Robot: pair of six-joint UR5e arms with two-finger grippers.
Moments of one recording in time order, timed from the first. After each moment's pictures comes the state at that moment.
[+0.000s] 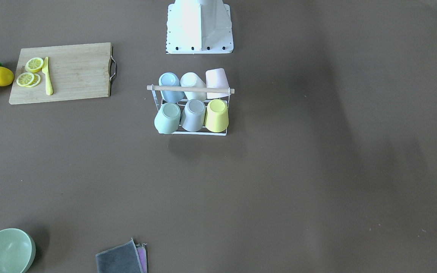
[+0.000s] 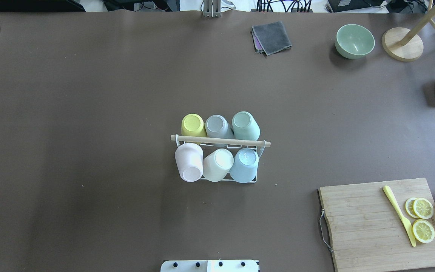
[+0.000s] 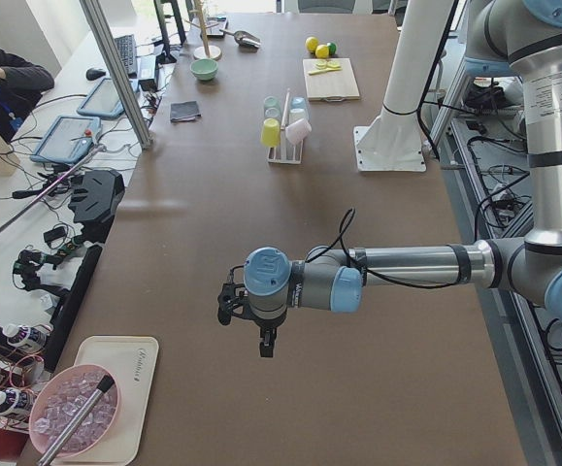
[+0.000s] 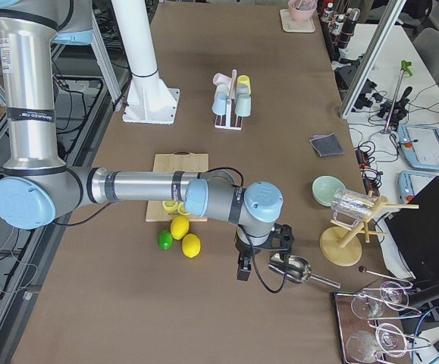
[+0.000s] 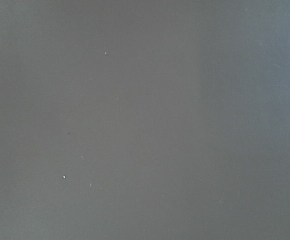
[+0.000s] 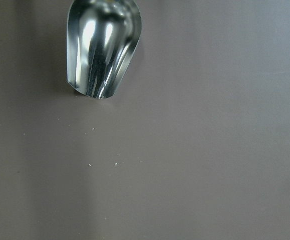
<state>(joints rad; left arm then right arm) -1.54 -1.38 -1.69 -1.72 -2.40 -0.04 1.64 -1.56 1.62 -1.75 2.27 -0.06</state>
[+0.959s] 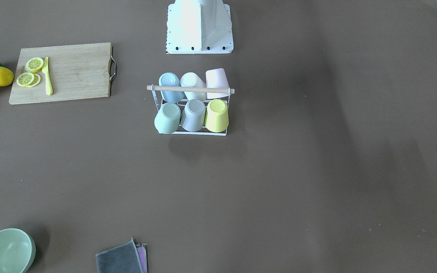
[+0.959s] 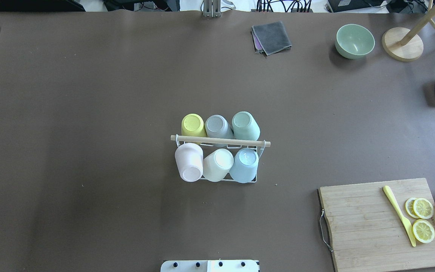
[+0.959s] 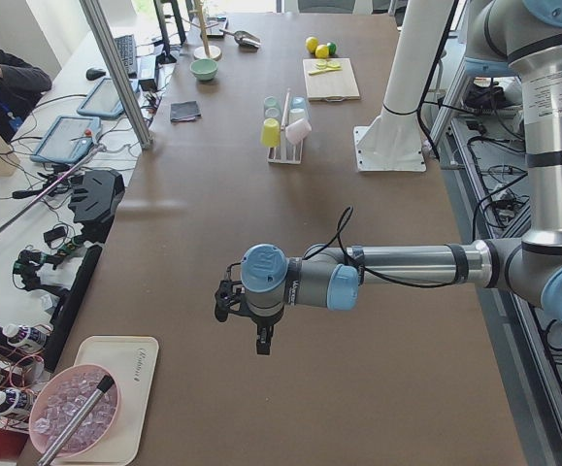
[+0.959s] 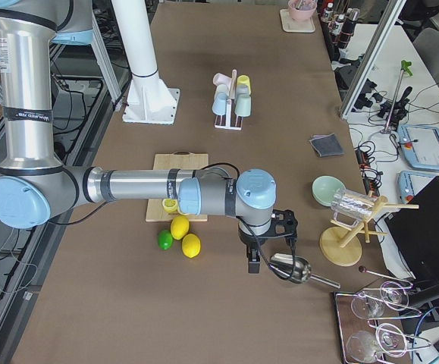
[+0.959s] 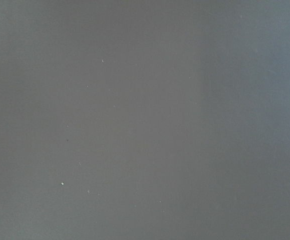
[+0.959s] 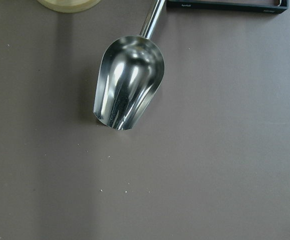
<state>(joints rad) -1.54 -1.39 -1.70 -1.72 -2.40 -0.05 1.66 -1.59 1.68 -1.63 2.28 -0.05</state>
